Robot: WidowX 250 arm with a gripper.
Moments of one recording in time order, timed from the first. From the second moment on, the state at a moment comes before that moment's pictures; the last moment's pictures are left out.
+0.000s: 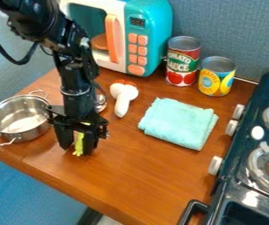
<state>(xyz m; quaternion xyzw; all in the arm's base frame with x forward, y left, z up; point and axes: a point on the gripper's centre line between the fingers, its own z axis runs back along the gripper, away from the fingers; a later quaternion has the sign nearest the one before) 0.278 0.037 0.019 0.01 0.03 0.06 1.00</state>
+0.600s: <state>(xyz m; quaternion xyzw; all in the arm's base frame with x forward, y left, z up) 0.274 0.040 0.036 0.02 0.01 0.08 1.00</state>
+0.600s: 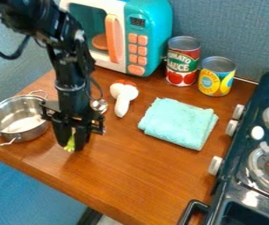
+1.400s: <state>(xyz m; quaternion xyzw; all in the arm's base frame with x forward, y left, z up) 0.247 -0.053 0.123 0.04 -0.04 -0.06 1.00</state>
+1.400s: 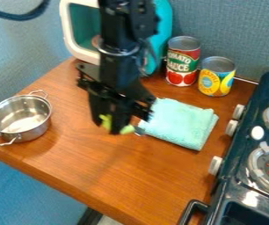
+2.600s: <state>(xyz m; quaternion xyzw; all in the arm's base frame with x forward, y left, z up) 0.233 -0.058 0.071 -0.04 0.11 -0.09 0.99</state>
